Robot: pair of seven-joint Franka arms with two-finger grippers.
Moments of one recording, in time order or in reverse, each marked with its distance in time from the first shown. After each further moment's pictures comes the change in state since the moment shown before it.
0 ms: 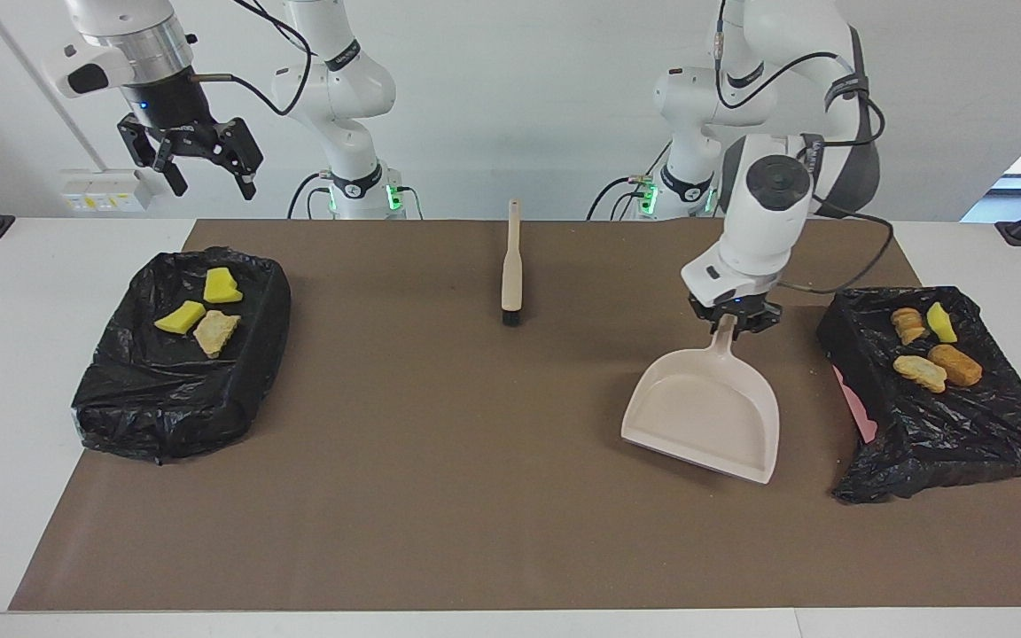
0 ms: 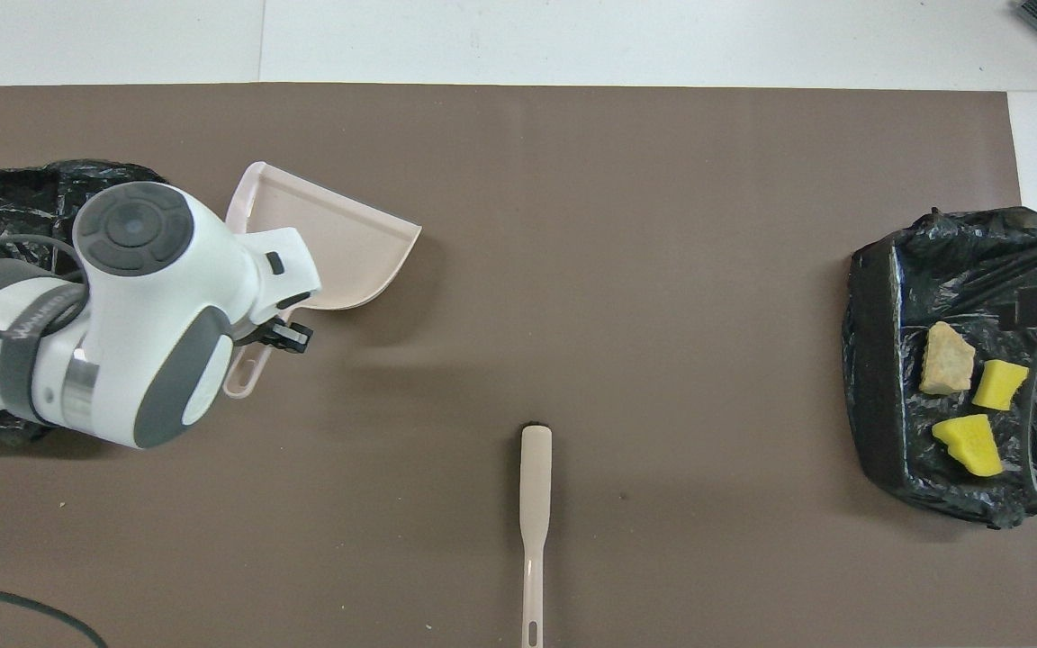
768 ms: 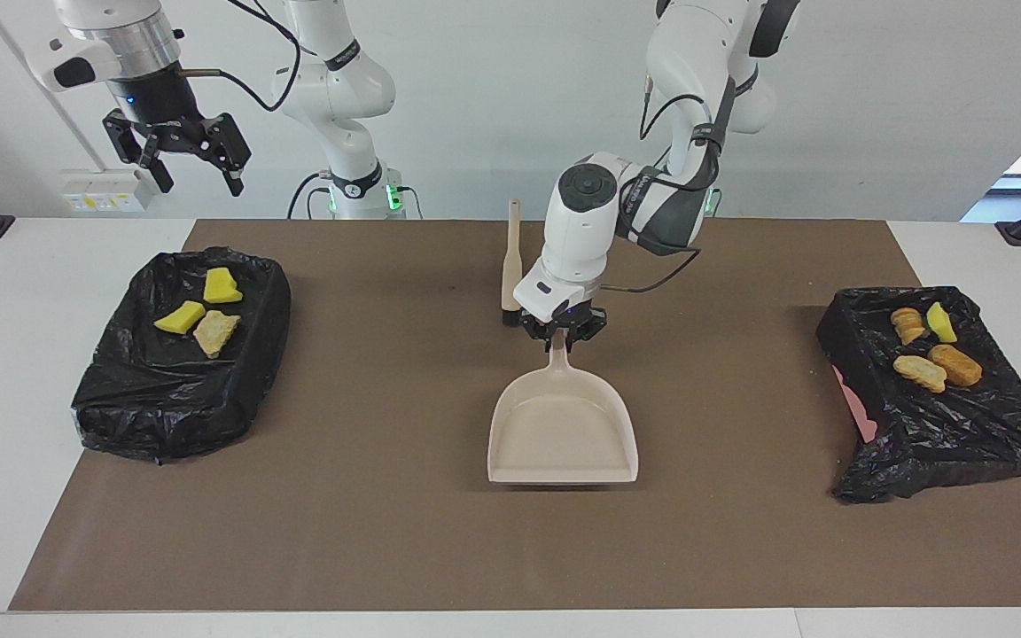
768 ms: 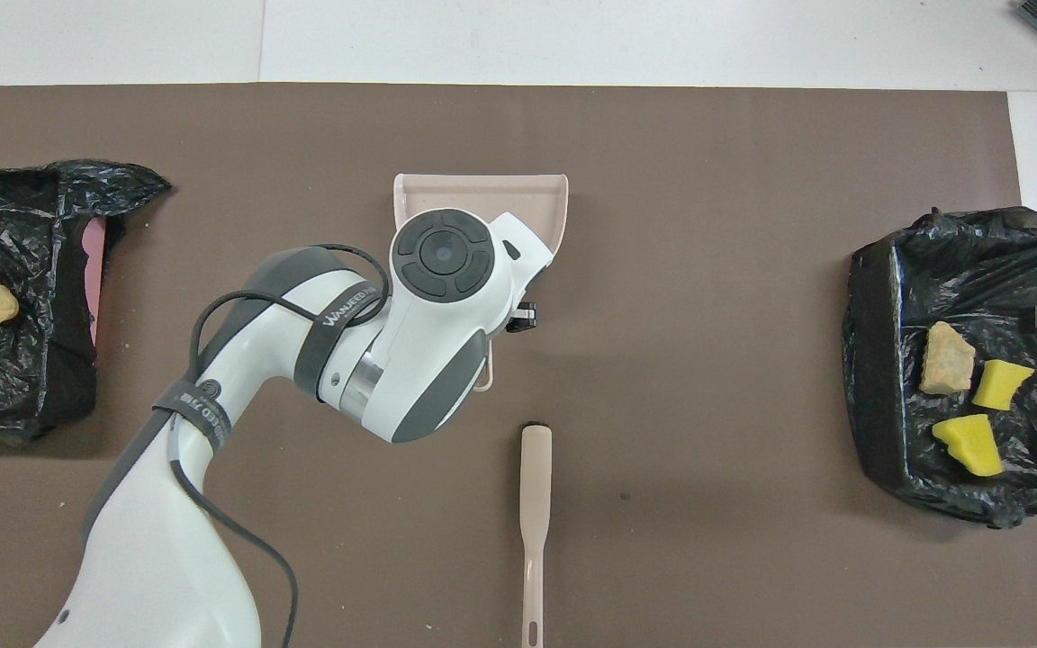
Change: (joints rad) left arm -0.299 0.293 0.005 0.329 -0.100 0.079 -0.583; right arm -0.017 0.001 -0.005 -0.003 -0.016 0.000 -0.052
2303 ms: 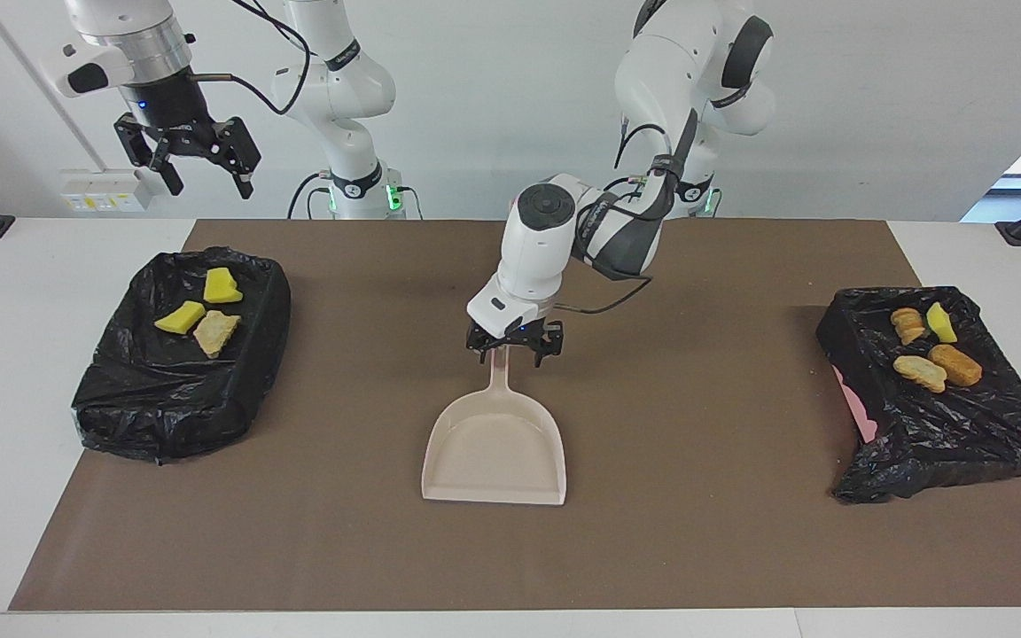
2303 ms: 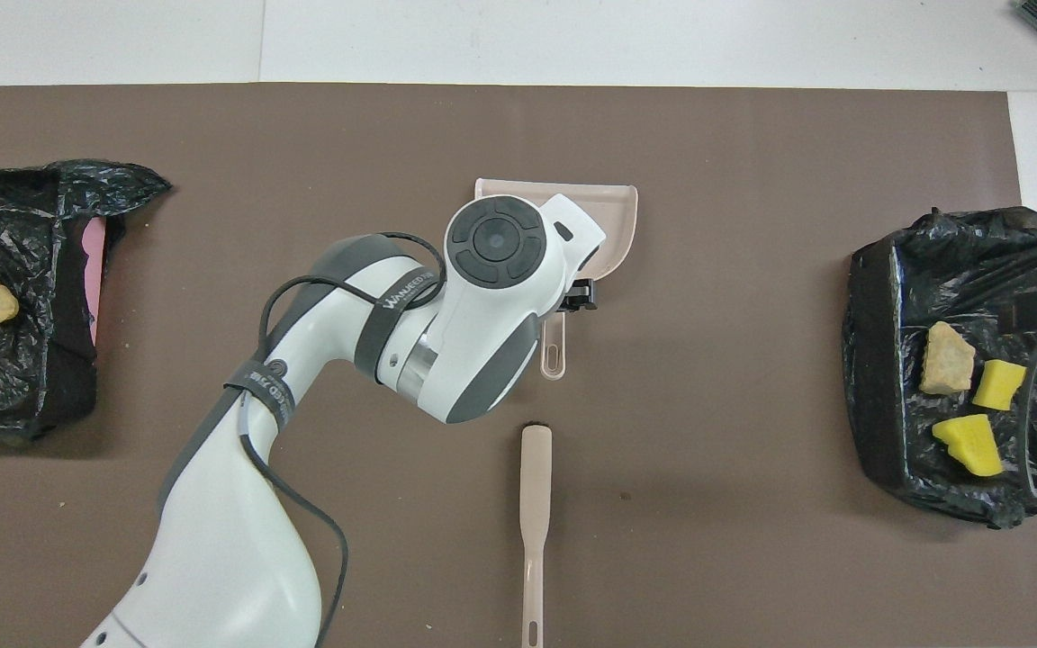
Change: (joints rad) left arm -0.060 0.073 0.052 0.121 -0.074 0.043 0.031; right arm 0.022 0.005 0.003 -0.004 0.000 0.000 0.023
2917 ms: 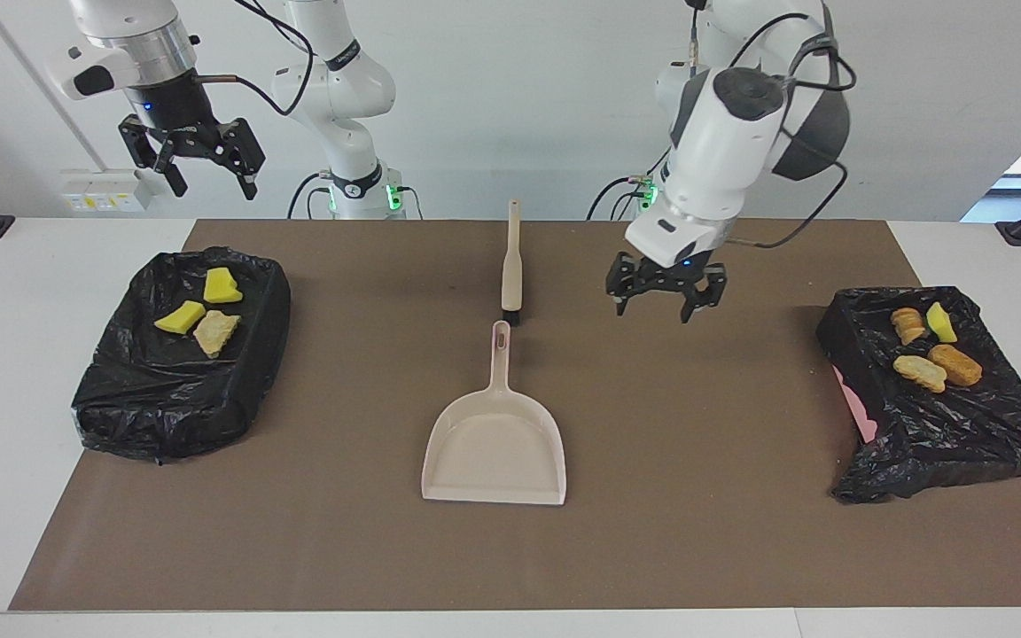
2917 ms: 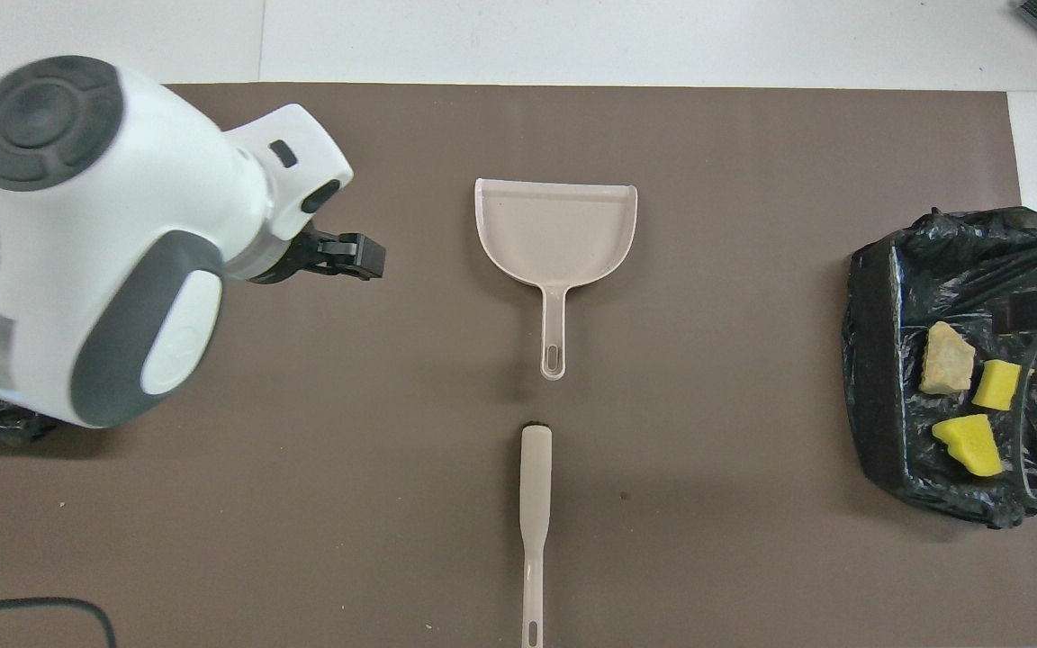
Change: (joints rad) left arm 0.180 -0.355 0.132 -0.083 0.000 -0.317 0.411; right arm 0.004 0.001 0.000 0.000 0.000 0.000 0.000
